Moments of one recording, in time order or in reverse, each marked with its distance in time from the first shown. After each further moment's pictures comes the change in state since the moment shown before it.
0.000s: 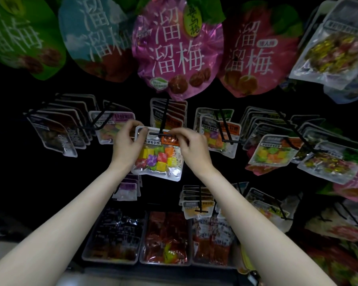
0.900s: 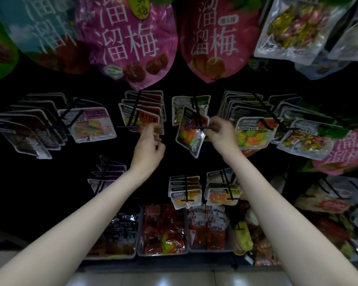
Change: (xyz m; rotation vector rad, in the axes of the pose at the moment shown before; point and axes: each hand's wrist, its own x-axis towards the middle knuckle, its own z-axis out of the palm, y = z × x) left_hand -0.041 0.030 0.078 0.155 -0.284 0.084; right_hand -0.010 0.080 -0.094 0.116 0.093 0.351
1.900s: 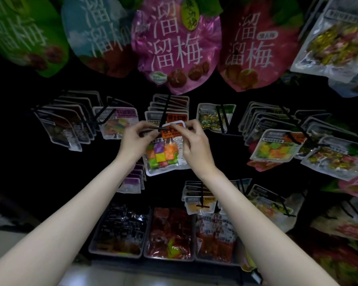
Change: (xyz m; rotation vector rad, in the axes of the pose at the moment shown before) left_hand 0.008 -0.027 -0.076 -0.343 0.126 -0.248; right_hand -0.040 -0.062 0.094 -0.199 -0.074 -0.451
